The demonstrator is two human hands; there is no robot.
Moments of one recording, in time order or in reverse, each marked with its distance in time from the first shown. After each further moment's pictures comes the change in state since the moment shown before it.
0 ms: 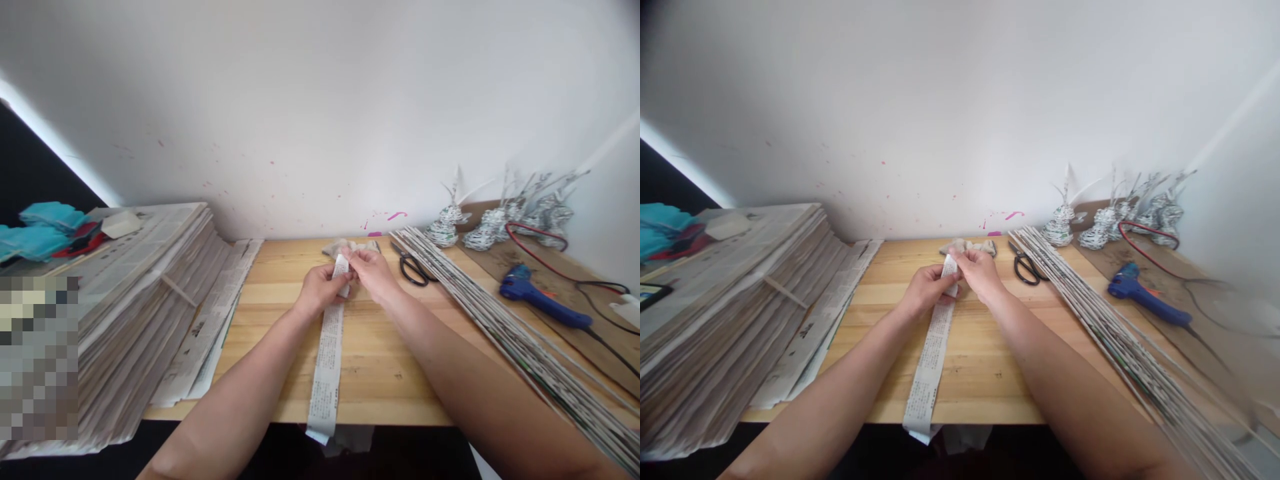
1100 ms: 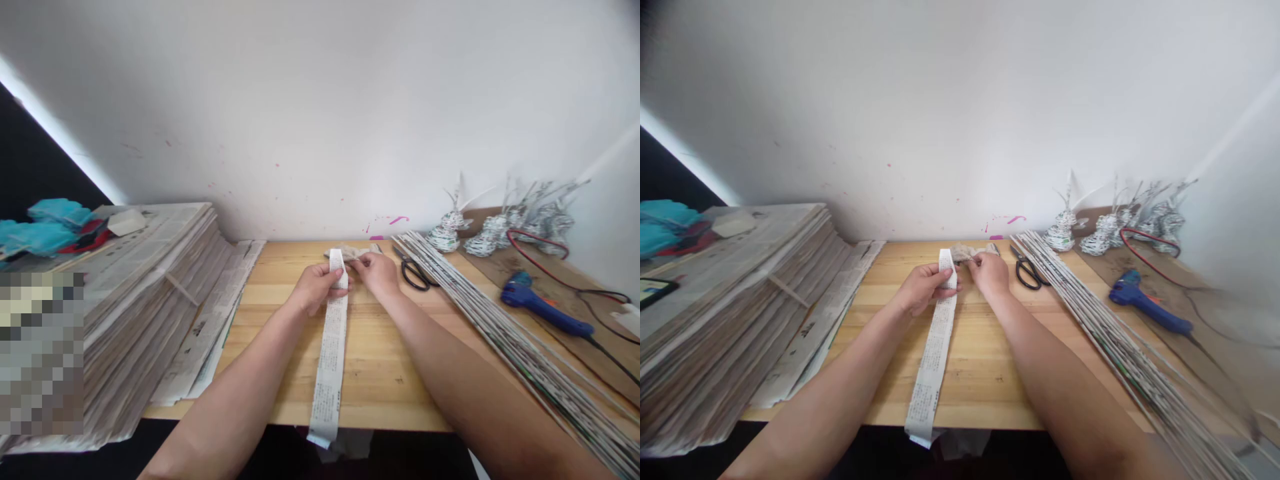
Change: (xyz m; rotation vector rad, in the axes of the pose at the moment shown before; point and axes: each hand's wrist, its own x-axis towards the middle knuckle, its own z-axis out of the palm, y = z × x) left_hand 0.003 0.009 -0.010 -0.247 -0.011 -0.105; right_hand 0.028 0.025 -0.027 -1.073 0.238 -0.303
